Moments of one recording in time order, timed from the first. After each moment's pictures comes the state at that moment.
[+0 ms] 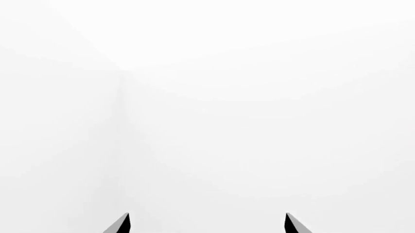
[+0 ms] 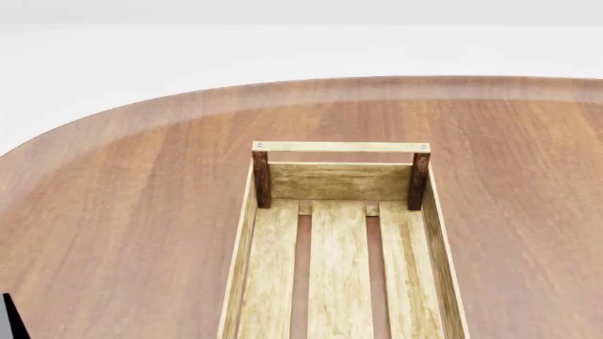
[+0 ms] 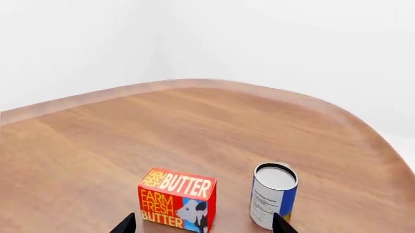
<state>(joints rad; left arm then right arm) 0.23 -0.36 0.24 0.47 0.14 0.40 -0.59 -0.34 0.29 0.58 -0.55 0.49 0.43 0.66</state>
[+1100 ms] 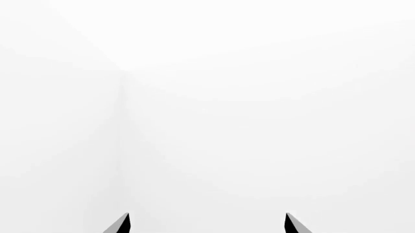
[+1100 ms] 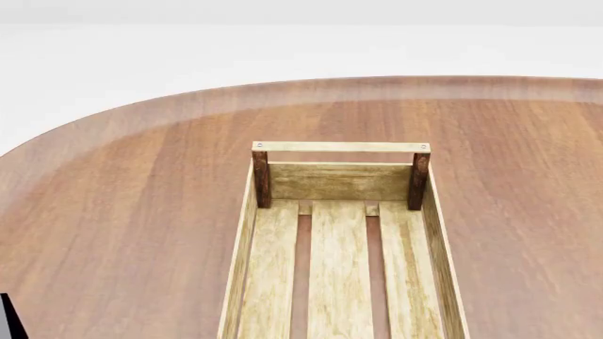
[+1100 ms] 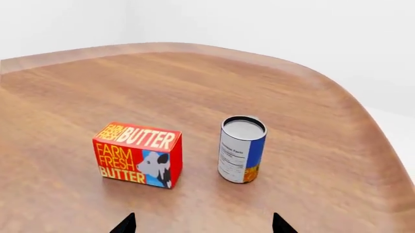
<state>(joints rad) 0.23 -0.37 0.24 0.47 0.15 0.40 -0.61 -0.40 0.24 0.61 -0.35 0.47 0.30 0.59</state>
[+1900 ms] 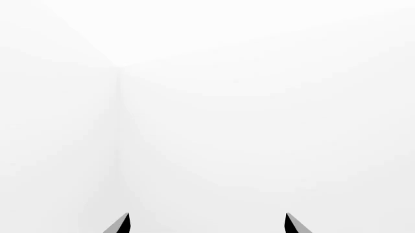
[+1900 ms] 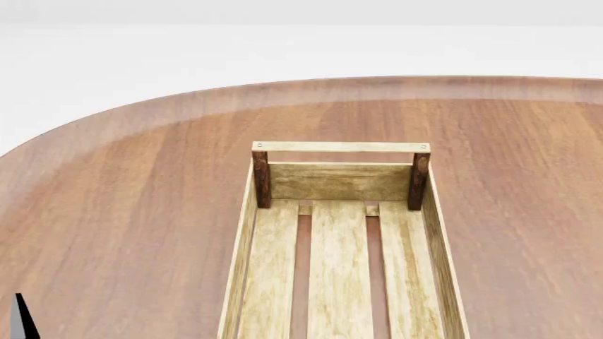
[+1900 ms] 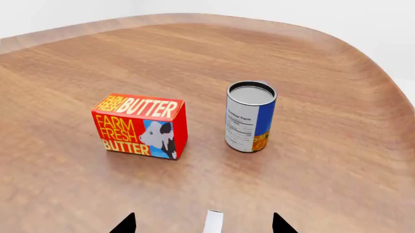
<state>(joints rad) 0.22 -0.38 0.26 0.46 0.15 0.36 -0.60 -0.38 0.23 0.62 -0.26 0.55 0.30 0.55</state>
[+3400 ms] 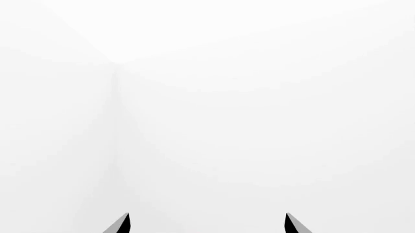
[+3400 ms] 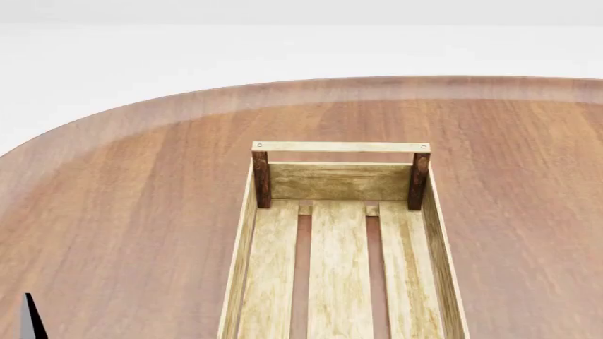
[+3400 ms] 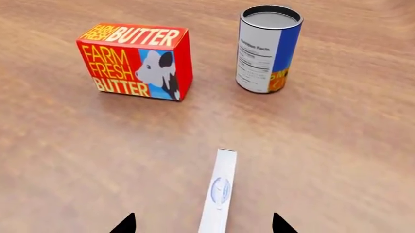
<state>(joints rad) 0.21 -0.39 0.27 0.46 0.15 0.33 -0.61 -0.31 0.23 0.57 -0.02 0.57 0.27 0.47</state>
